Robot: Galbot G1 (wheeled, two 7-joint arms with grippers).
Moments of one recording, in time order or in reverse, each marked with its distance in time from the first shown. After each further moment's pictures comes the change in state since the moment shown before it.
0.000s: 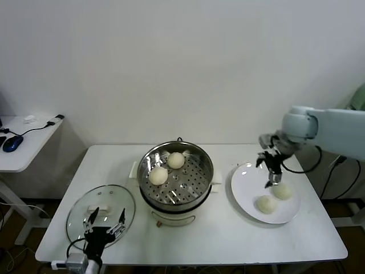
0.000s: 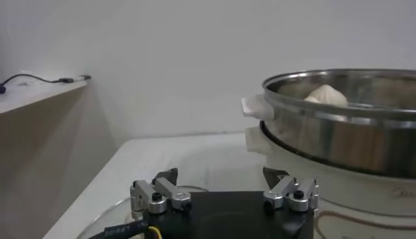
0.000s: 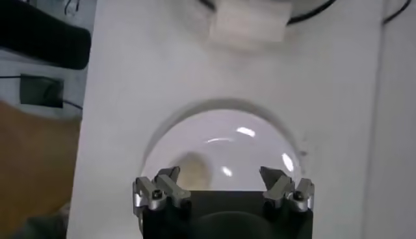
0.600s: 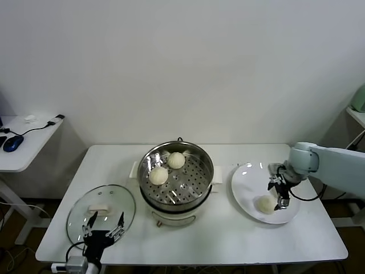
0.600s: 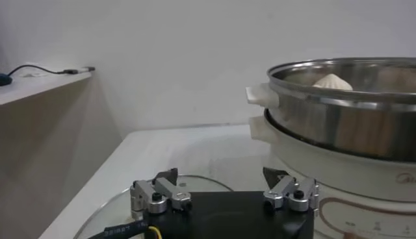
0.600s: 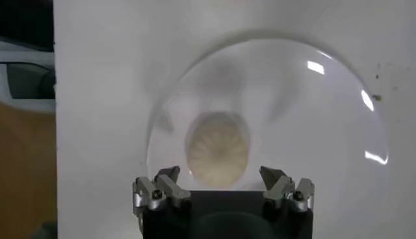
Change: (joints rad) left arm 0.009 -0.004 -0.004 0.014 0.004 -0.004 -0.003; right arm -0.364 -0.050 0.248 -0.138 -0.145 -0.036 0.050
